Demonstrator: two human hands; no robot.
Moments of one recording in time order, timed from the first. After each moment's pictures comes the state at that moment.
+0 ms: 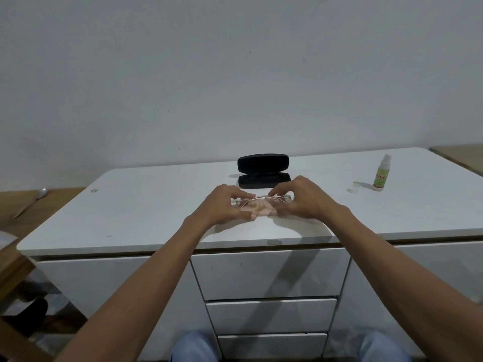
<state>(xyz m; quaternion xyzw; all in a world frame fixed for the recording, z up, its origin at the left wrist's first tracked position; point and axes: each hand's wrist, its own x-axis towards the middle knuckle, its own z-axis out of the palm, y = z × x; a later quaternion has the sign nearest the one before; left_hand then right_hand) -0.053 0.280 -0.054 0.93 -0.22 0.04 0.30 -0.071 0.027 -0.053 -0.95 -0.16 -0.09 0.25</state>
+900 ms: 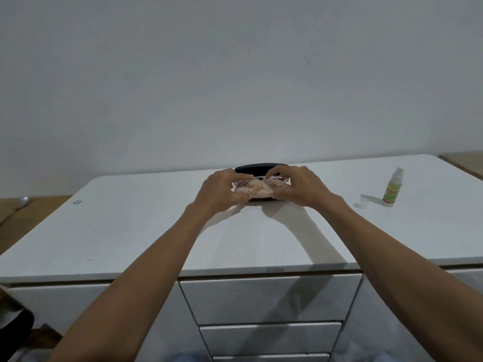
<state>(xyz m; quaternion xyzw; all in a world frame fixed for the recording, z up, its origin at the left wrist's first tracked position) 0.023 0.264 -0.034 0.93 -0.23 0.13 0.26 -0.003 0.025 -0.027 -0.94 -0.12 -0.12 0.29</state>
